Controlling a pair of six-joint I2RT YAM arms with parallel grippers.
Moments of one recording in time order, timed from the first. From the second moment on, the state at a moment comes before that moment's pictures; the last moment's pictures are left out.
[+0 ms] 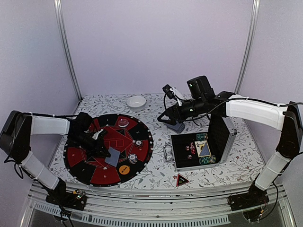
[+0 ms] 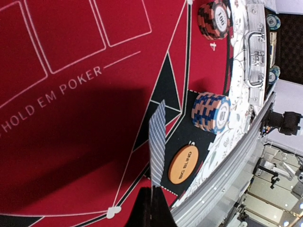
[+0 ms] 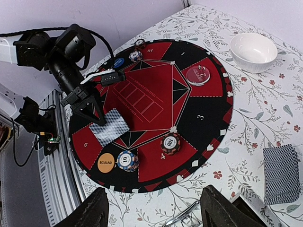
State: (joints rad) left arm -0.28 1.54 0.75 -0.56 0.67 -0.22; right arm 0.74 1.66 1.35 -0.29 -0.46 0.10
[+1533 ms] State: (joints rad) left arm -0.31 1.36 0.93 -0.62 0.52 -0.17; right arm 0.55 2.37 2.01 -0.79 -0.10 -0.31
